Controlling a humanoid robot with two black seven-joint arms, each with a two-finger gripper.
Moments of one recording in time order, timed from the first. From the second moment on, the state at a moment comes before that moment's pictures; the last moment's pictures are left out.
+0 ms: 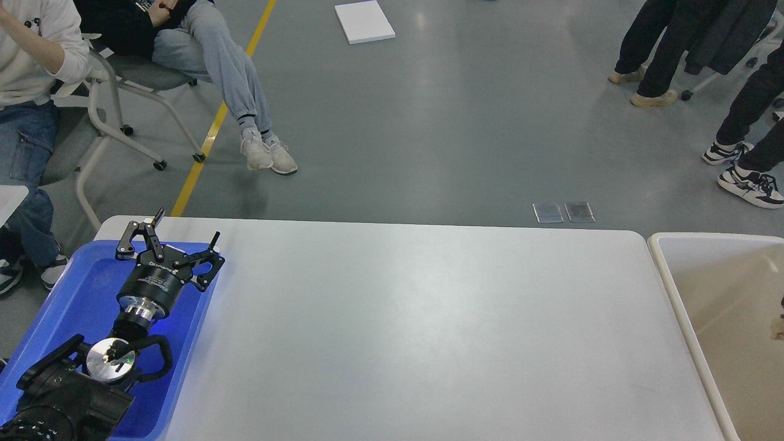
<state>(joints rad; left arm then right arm) -0.51 0.28 -1.02 -0.35 -0.22 -0.79 -0.19 0.73 -0.55 0.00 0.11 -0.21 0.09 -0.12</state>
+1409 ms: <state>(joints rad) -0.51 0.28 -1.02 -0.35 -0.22 -0.79 -0.19 0.69 -0.49 0.01 0.05 -0.20 -0.11 -0.12</state>
